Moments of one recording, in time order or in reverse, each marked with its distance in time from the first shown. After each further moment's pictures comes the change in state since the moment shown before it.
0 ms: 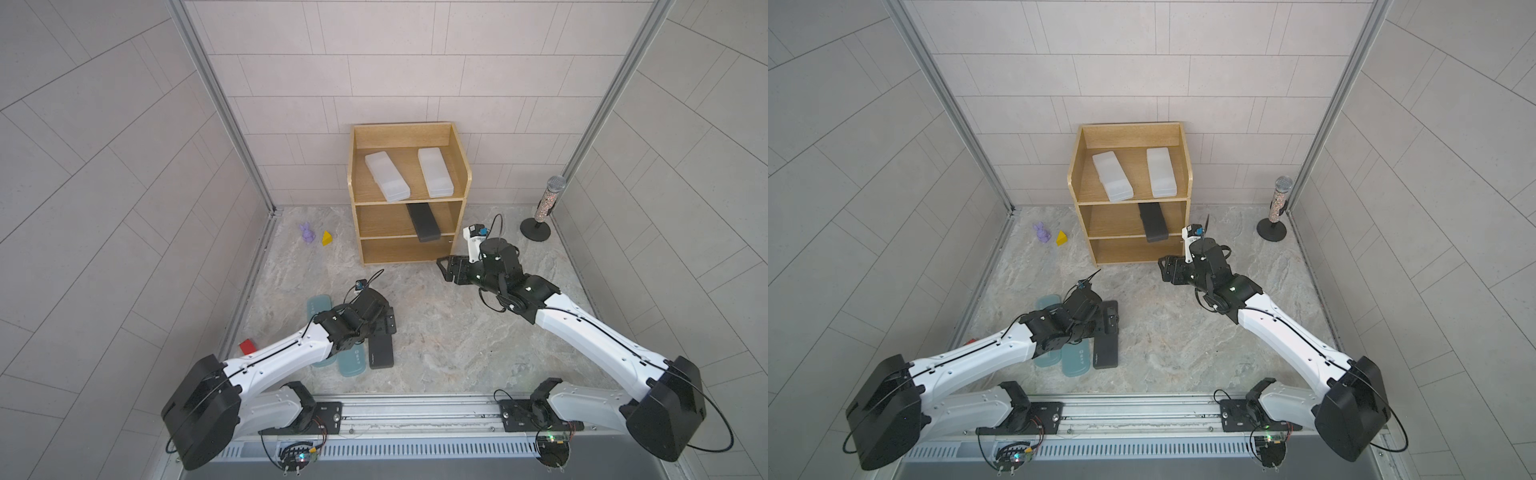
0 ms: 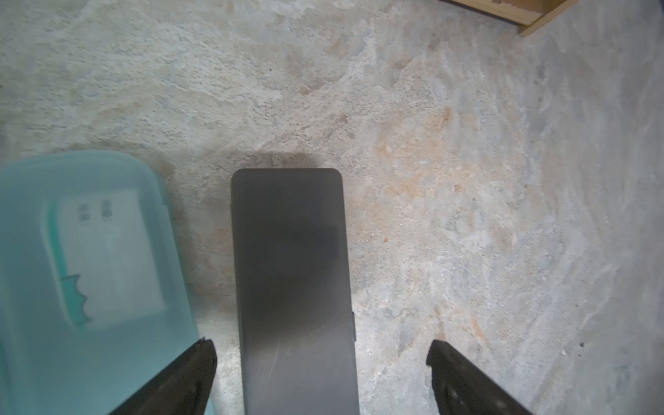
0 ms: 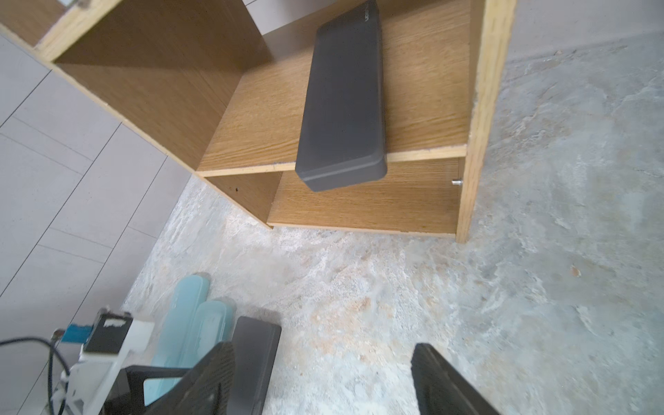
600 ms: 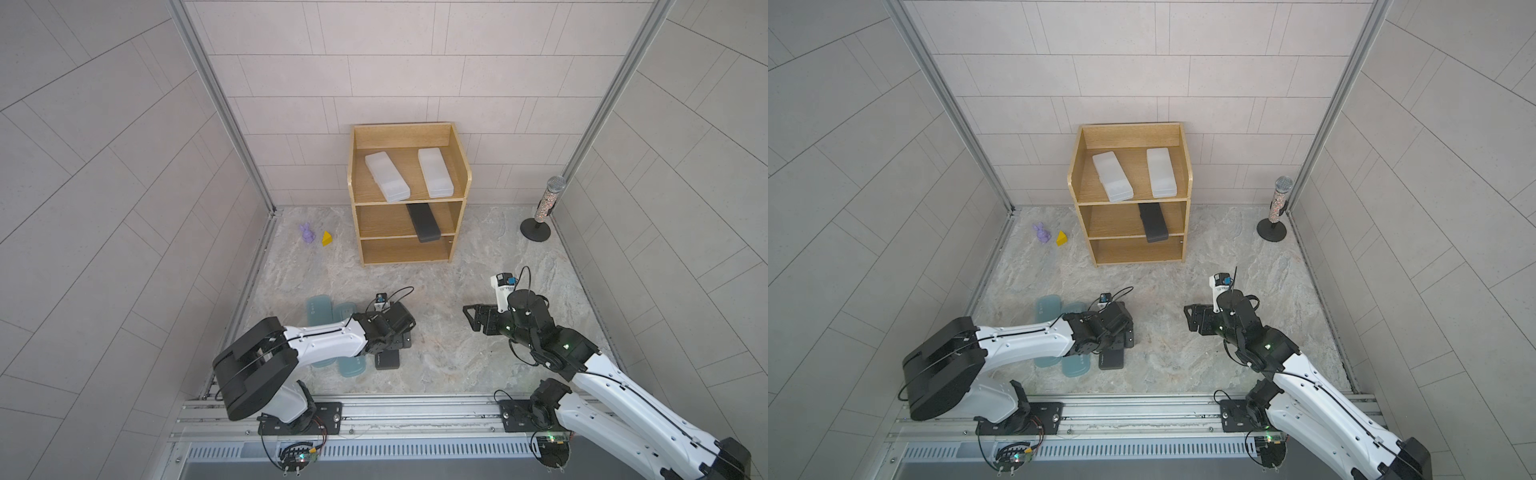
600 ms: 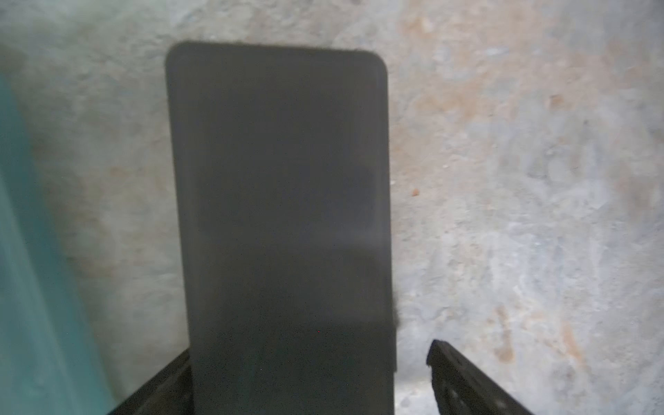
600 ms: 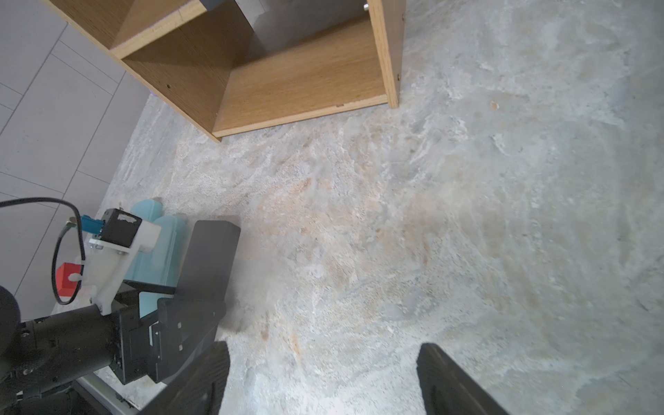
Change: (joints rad) left arm -0.177 0.328 0.080 0.085 -0.042 -0.125; right arm 0.012 -0.458 -0.373 -0.215 0.033 0.055
